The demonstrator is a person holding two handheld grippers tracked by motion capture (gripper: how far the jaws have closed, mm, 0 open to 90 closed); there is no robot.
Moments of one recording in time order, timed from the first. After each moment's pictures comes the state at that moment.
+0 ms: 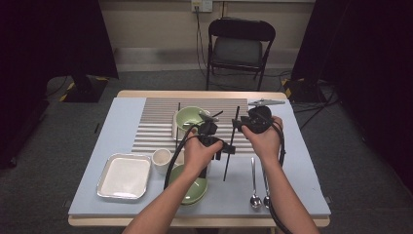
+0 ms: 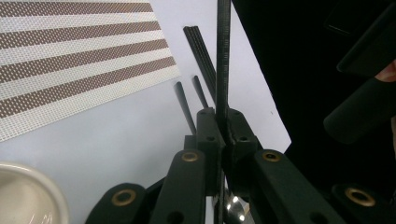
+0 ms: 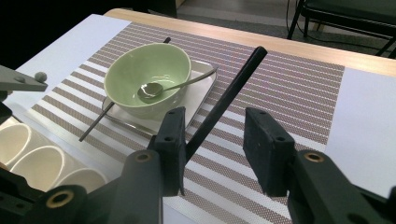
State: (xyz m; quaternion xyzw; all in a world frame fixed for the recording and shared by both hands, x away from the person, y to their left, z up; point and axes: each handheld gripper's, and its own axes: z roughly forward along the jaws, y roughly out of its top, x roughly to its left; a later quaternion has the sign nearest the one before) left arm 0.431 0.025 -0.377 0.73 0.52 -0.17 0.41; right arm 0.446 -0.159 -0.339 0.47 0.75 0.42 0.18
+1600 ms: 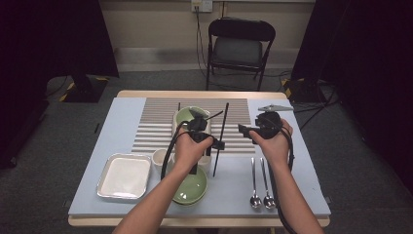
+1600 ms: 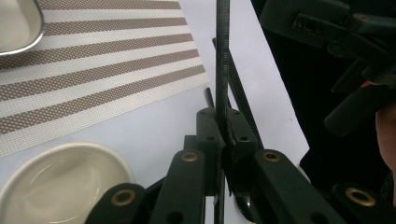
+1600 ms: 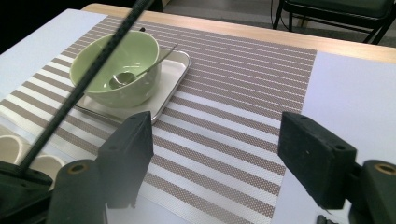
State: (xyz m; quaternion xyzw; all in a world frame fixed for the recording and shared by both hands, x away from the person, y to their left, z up) left arm 0.436 0.052 -0.367 0.73 0.54 -0.14 0.40; right arm 0.446 -0.187 -0.359 0.49 0.74 0.41 0.20
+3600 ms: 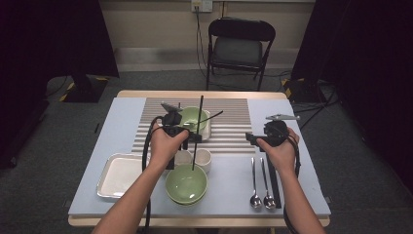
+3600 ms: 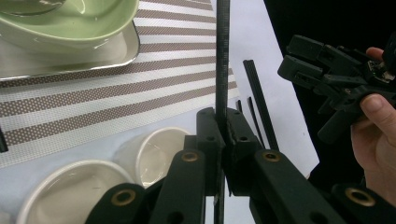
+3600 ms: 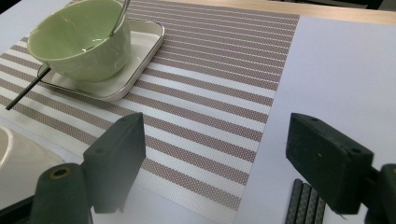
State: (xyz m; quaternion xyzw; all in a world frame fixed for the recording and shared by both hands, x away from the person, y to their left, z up) left arm 0.439 0.118 -0.353 0.70 0.58 -0.11 0.40; right arm 0.444 -0.215 -0.392 0.51 0.74 0.39 0.19
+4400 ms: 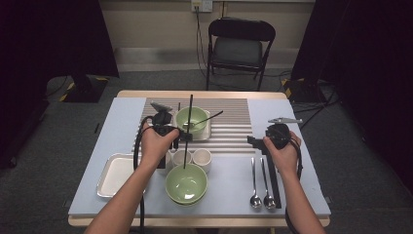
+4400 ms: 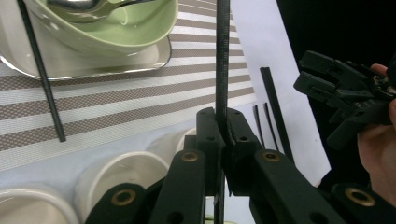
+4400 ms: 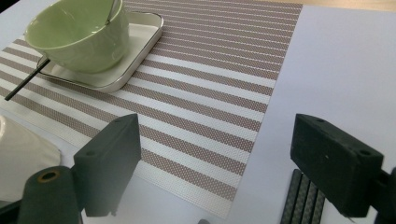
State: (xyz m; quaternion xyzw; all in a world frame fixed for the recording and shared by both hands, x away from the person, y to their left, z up) left arm 0.440 0.143 -0.355 0.69 0.59 -0.10 0.40; right arm 0.443 -0.225 -0.404 0.51 0.74 0.40 0.18
